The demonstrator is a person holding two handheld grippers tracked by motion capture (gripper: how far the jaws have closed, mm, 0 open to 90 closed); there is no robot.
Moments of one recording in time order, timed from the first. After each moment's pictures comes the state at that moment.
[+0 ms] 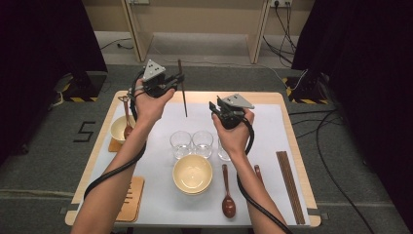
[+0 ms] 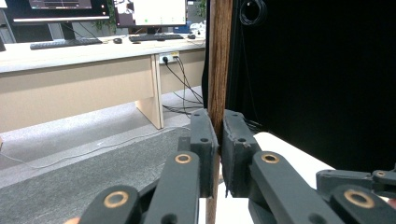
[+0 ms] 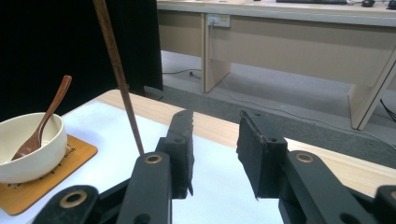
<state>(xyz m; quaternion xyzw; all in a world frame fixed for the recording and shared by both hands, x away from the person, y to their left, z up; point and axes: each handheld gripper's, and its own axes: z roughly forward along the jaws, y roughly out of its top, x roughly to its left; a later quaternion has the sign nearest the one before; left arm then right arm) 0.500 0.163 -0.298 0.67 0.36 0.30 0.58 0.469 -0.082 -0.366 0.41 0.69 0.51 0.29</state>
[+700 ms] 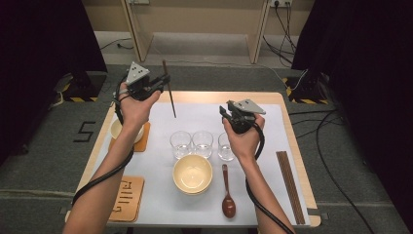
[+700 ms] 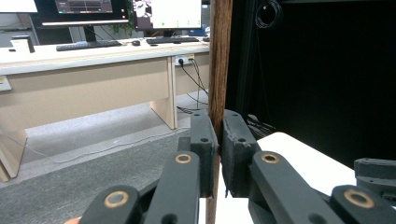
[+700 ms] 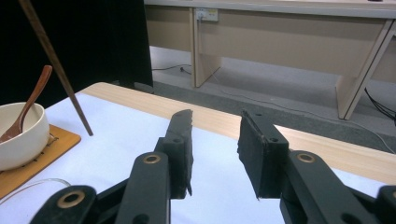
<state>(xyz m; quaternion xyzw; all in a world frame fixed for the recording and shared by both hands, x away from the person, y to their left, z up) 0.483 0.197 -0.296 0.65 0.38 0.32 0.57 0.461 -0.112 -0.376 0.43 0.69 0.50 0.30</state>
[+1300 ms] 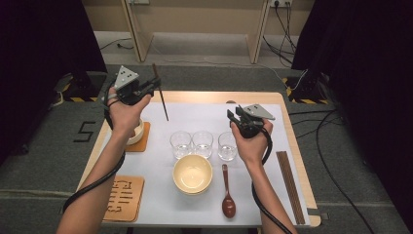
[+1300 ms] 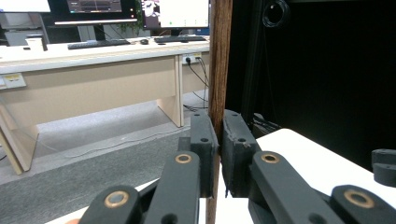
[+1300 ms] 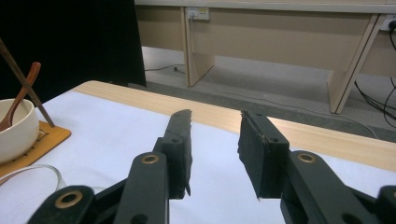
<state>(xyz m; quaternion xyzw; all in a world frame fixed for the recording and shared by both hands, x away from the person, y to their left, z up) 0.465 0.218 -0.297 0.65 0.39 0.33 0.57 0.450 -0.134 -0.383 0.44 0.68 0.50 0.30</state>
